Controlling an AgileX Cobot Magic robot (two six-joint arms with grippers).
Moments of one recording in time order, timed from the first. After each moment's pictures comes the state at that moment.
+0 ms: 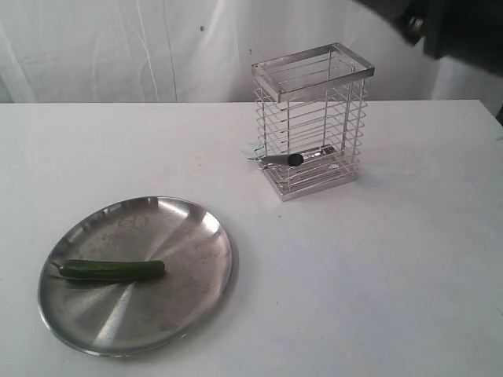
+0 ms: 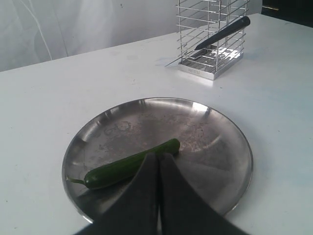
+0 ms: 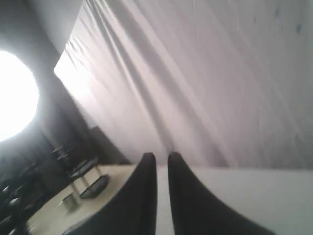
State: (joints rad) left arm -0.34 0.01 0.02 -0.19 0.25 0.22; right arm 0.21 1.09 -0.80 -1.00 -0.77 1.53
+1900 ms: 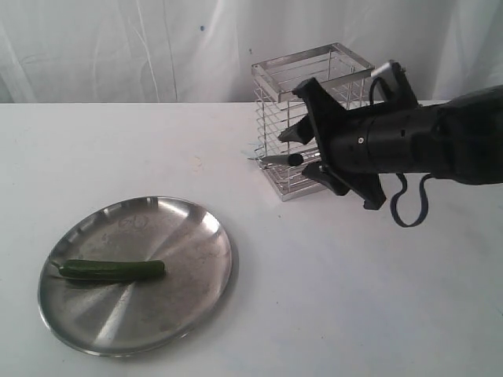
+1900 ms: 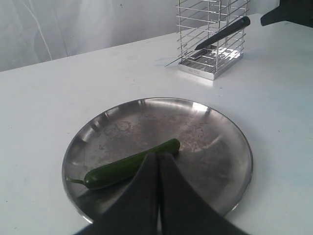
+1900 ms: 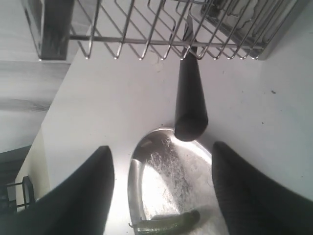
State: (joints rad) left arm -0.34 0.01 0.02 -0.19 0.25 0.22; right arm 0.39 1.57 -0.91 1.49 0.27 -0.36
